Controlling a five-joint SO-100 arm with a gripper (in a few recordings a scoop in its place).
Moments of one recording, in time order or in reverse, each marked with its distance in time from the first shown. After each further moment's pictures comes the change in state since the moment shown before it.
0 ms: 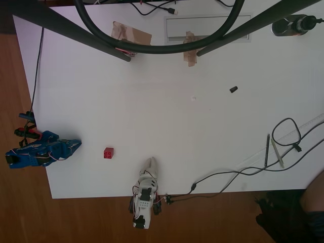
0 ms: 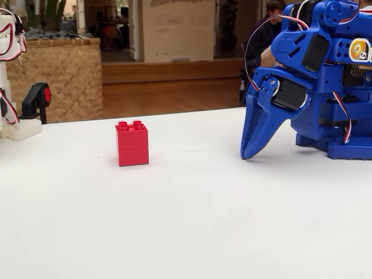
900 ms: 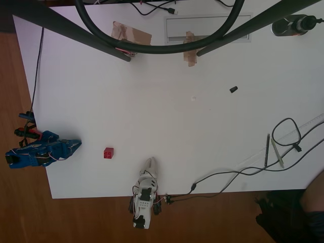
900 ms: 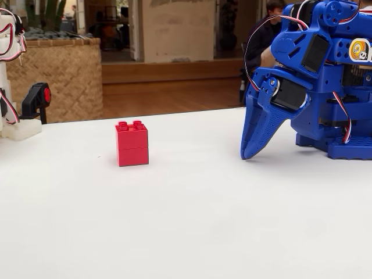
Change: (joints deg) arm 0.3 -0.4 0.0 -0.1 -0.2
